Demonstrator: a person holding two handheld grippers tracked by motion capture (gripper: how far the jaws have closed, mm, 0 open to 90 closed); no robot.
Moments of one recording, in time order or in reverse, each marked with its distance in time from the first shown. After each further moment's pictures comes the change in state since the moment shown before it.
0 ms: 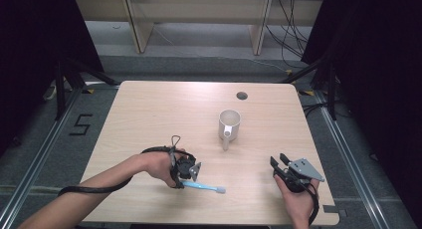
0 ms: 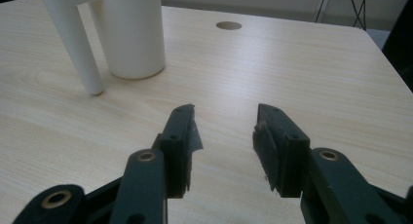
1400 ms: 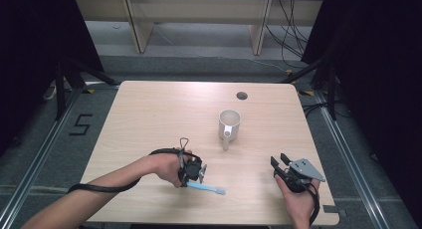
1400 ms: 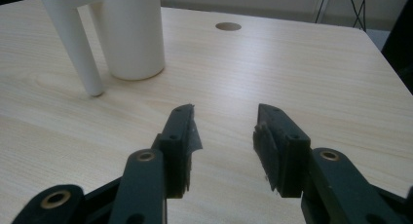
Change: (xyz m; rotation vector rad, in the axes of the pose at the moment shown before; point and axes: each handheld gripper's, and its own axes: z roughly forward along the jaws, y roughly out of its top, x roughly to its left) left arm 0.004 0.018 0.008 0.111 0.005 0.014; right arm -0.005 0.001 0.000 -0.024 0.000 -0.054
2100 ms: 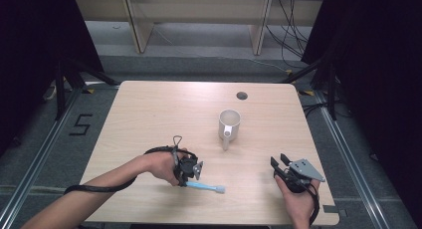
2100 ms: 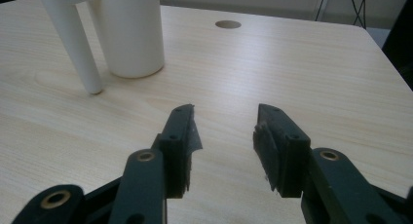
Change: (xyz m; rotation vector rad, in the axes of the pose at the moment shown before) left arm 0.000 -0.015 -0.002 -0.126 -0.032 -0.075; right arm 0.000 -0.002 0.000 0.004 -0.005 0.005
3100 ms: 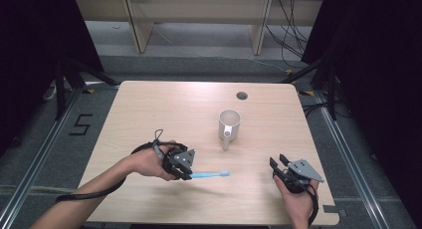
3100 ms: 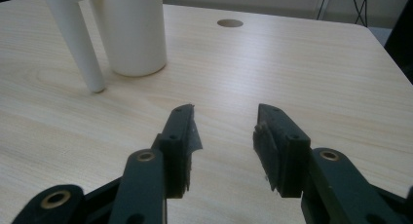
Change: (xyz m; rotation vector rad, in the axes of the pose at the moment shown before) left arm -0.003 -0.023 -0.032 -0.317 0.096 -0.024; right arm 0.003 -0.001 0.000 0.010 0.010 0.007
